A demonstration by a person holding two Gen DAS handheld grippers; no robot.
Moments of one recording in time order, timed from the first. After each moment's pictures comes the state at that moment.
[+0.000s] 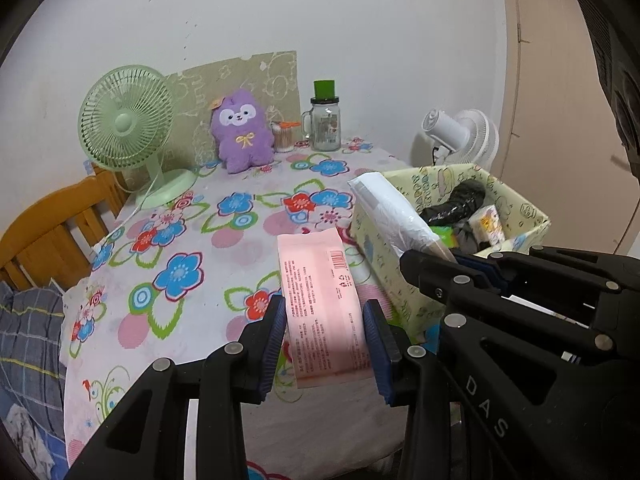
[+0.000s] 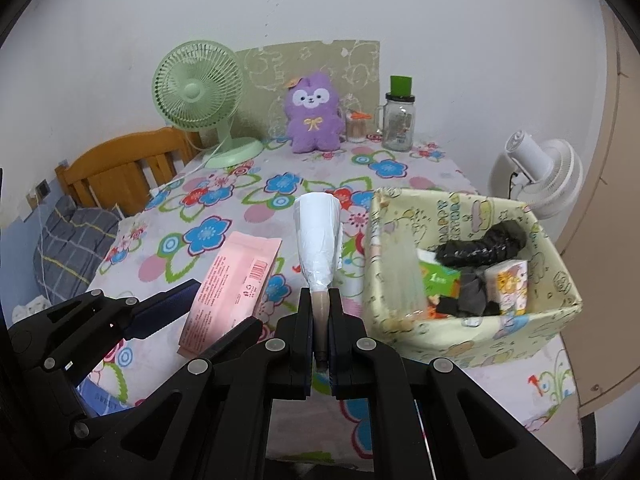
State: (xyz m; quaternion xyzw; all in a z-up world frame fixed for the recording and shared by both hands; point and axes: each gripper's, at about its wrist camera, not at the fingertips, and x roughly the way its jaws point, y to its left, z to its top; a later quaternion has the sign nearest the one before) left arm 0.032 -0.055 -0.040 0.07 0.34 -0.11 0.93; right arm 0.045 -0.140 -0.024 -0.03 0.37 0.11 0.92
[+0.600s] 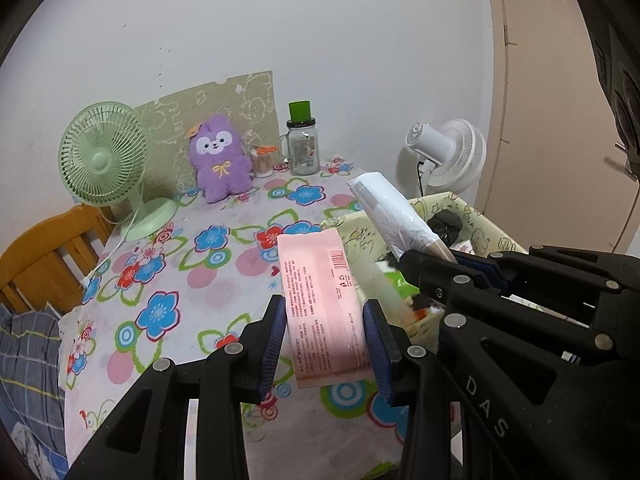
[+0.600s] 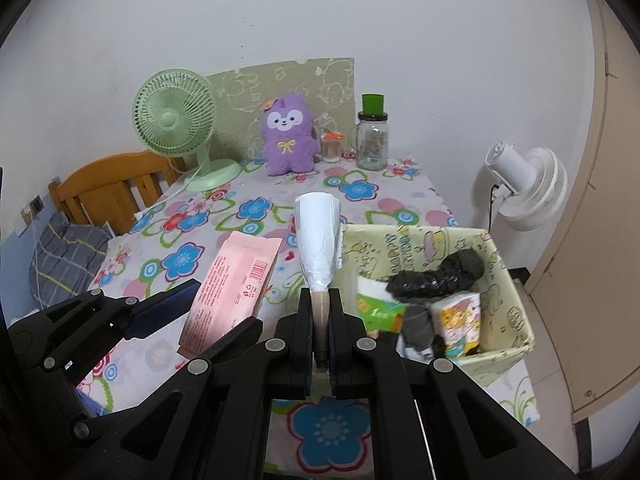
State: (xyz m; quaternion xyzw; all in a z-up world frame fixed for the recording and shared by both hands) left arm 0.049 -0.104 -0.014 0.08 0.33 -0.12 0.93; right arm 0.062 -0.187 0.007 -0.03 0.35 0.10 0.93
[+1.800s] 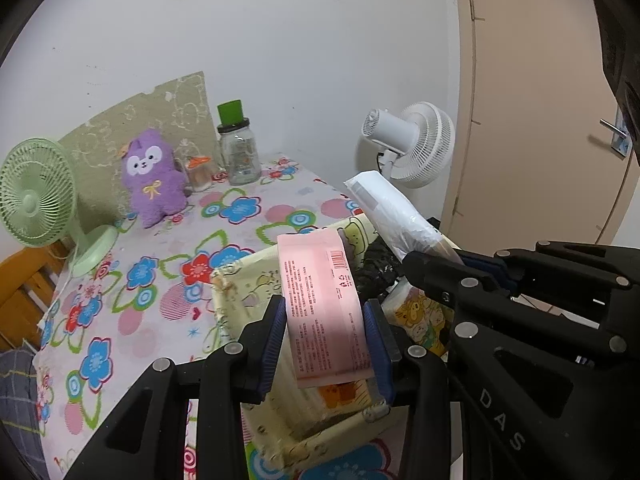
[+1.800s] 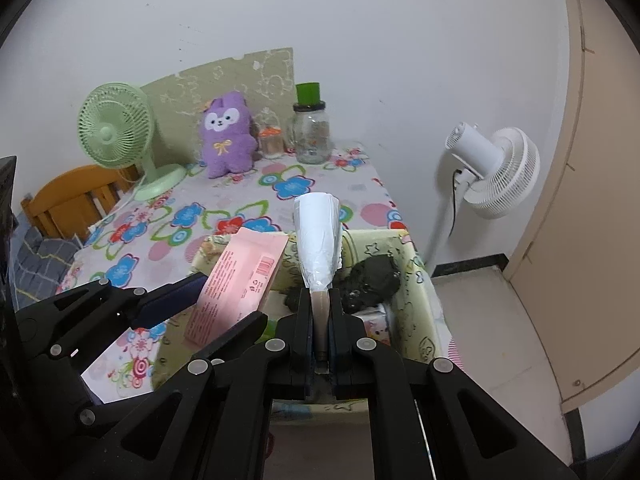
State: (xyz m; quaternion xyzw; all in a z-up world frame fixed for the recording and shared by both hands) left arm 0.108 -0.191 -0.034 0.11 0.34 -0.17 0.92; right arm 0.108 -0.279 0.000 -0.01 0.36 0.05 0.93
